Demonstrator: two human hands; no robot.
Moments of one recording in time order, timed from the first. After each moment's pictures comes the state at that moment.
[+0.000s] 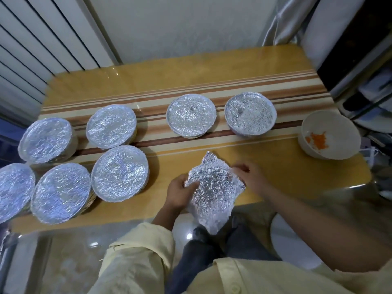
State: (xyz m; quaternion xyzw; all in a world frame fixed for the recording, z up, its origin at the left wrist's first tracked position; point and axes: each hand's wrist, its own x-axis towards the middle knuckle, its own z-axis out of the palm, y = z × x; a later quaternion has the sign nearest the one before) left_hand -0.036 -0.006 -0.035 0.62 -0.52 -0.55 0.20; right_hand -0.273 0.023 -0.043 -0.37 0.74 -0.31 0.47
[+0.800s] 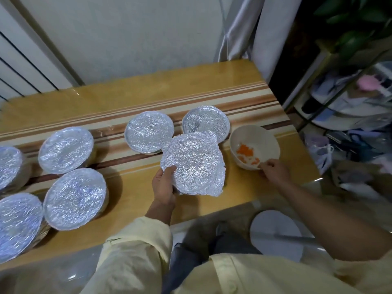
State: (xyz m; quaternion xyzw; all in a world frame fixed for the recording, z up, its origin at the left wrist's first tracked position) left_hand -0.147 -0.023 -0.003 0.54 -0.19 -0.69 0.44; right_hand -0.438 0.069 -0.016 -0.23 0.86 -0.29 0.34
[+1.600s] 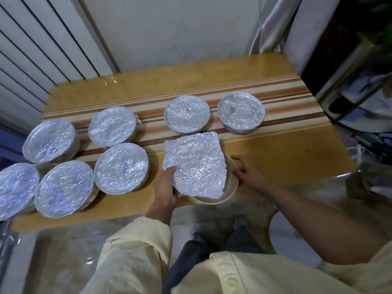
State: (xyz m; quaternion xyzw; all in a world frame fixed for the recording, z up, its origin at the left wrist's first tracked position) left_hand -0.027 -0.001 -0.017 0.60 -0.16 -0.67 0.42; right_hand -0.273 0.057 -0.011 -0.48 0.71 -0.26 0.44
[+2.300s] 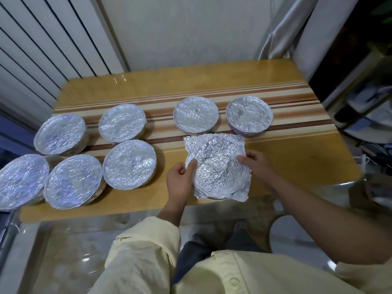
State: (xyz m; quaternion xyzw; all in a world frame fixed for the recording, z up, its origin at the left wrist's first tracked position) left_hand -0.038 0.012 -0.001 0.60 -0.42 -0.55 0.41; right_hand -0.270 0.038 0.006 -0.36 0.68 -0.41 0.49
